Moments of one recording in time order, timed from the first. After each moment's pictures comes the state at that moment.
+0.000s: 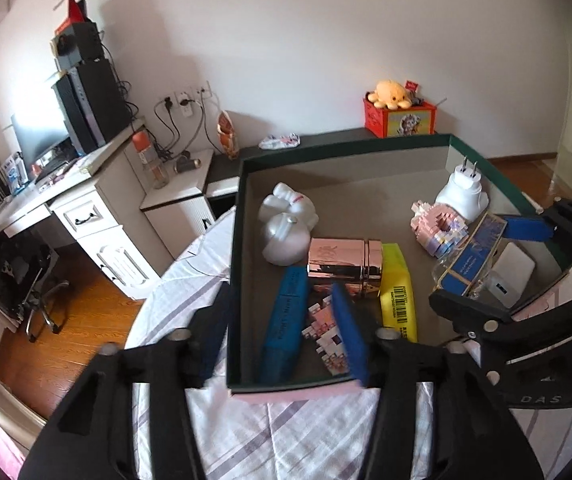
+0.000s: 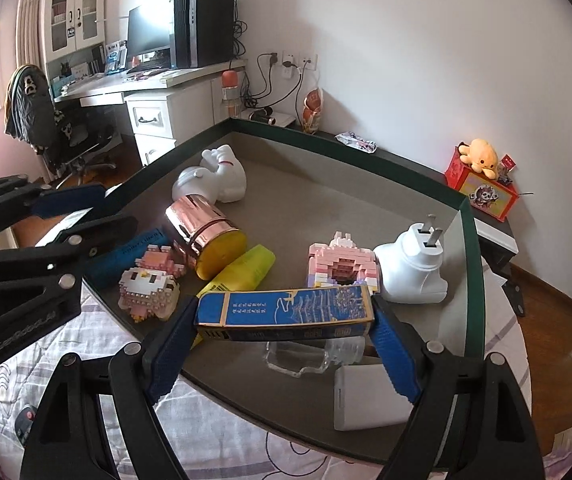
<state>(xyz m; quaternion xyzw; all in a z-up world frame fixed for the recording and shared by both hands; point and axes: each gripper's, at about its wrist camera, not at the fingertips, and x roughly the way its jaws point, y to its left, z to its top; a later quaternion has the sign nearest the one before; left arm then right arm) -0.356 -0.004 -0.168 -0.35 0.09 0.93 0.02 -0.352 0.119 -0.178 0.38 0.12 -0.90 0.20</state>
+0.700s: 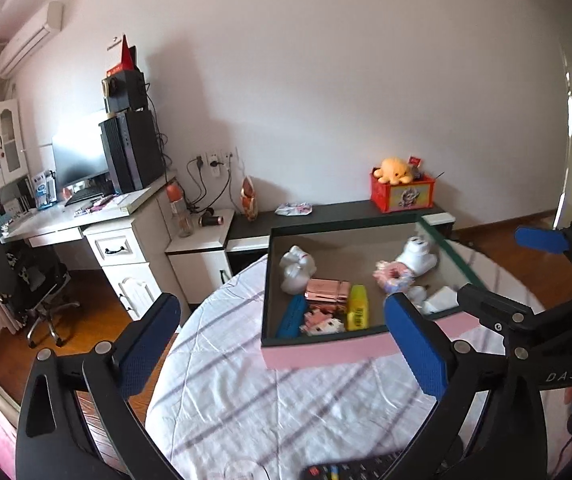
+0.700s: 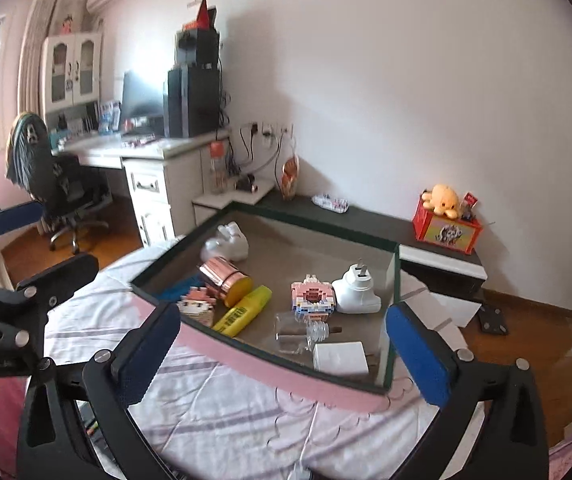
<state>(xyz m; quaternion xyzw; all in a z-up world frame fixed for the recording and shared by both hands) -0.226 -0.014 -0.086 -0.23 0.06 0.97 0.00 -0.241 0.149 -0.094 0.26 0.09 -0.95 0.16</state>
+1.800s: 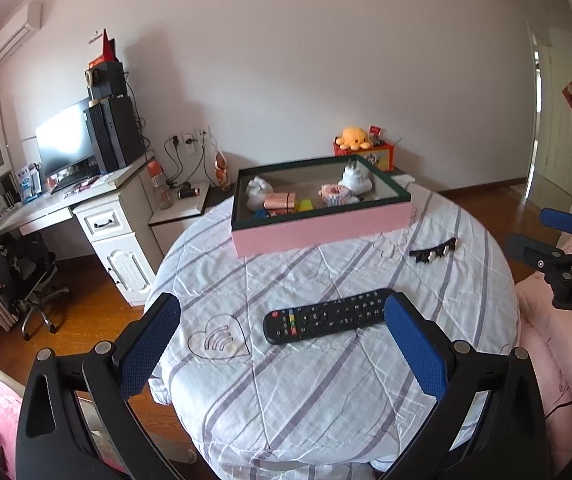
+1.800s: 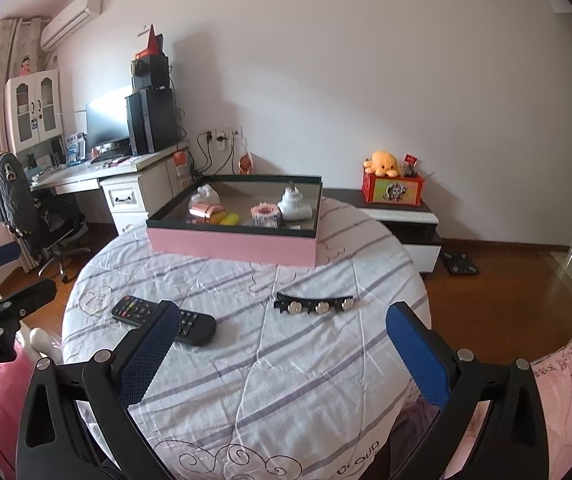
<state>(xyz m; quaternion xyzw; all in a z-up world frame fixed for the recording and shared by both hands) -0.084 -0.003 -0.122 -0.27 0.08 0.96 0.05 -0.080 0.223 -0.126 0.27 0.01 -0.96 0.08</state>
